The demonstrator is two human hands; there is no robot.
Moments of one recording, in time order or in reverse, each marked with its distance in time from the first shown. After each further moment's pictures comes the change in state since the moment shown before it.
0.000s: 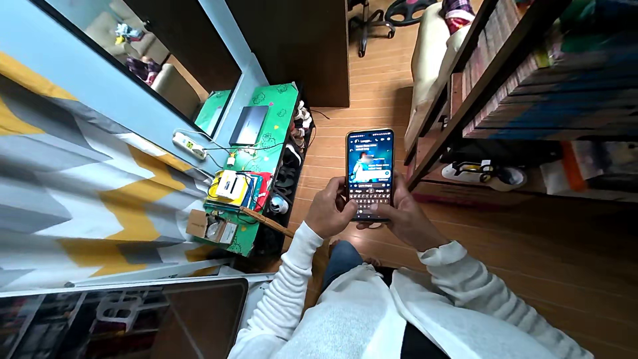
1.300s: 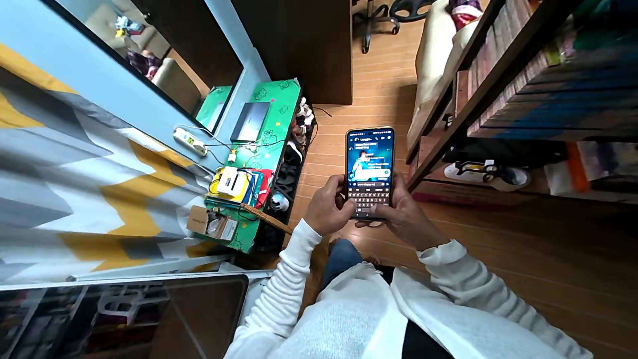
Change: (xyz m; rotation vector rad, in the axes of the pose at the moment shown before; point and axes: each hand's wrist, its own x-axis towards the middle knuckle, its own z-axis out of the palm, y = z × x) left_hand -0.001 -0.003 -0.007 0.003 -0.025 -0.029; right_hand 0.002 0.001 0.005 -0.002 0.004 0.039
